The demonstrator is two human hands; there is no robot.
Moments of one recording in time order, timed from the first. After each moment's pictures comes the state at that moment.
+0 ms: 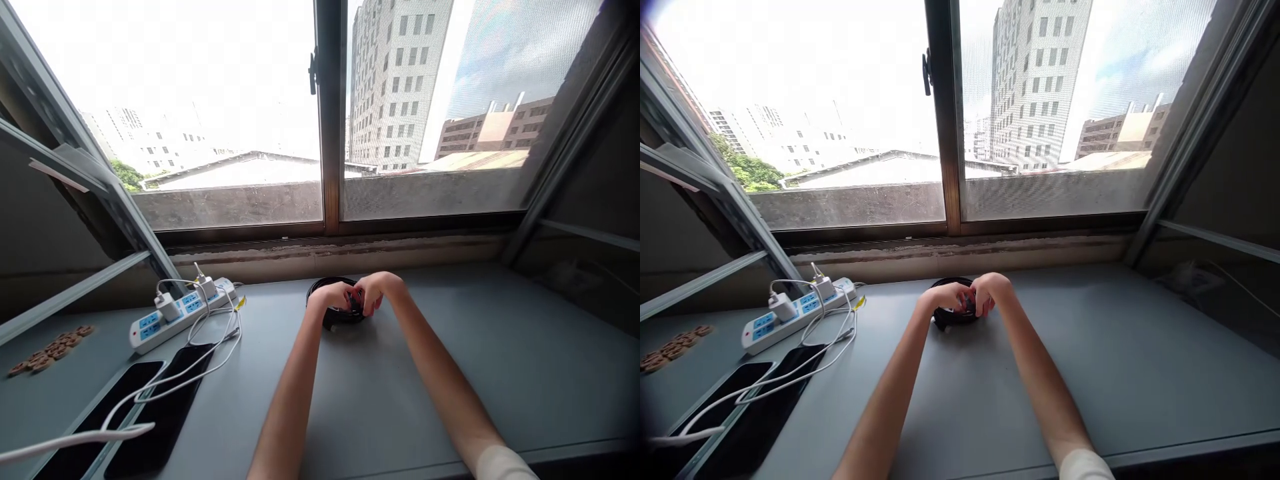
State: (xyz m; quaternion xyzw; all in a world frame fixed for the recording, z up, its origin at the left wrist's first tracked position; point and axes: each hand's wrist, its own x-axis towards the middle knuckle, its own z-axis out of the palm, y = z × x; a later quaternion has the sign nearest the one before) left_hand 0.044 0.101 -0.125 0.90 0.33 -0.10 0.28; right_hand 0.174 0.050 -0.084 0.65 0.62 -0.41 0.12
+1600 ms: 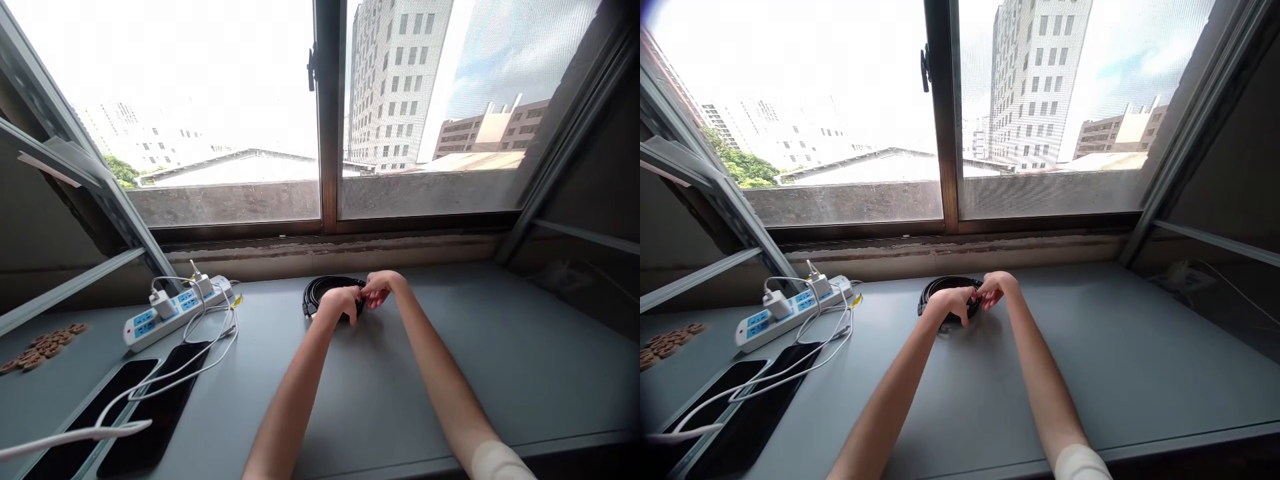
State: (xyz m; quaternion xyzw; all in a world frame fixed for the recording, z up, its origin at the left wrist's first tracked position) left_hand 0.069 0.067 -0.104 0.89 0.37 -0.18 0.20; right_hand 0.210 0.067 -0.120 0.70 0.53 -0.47 0.05
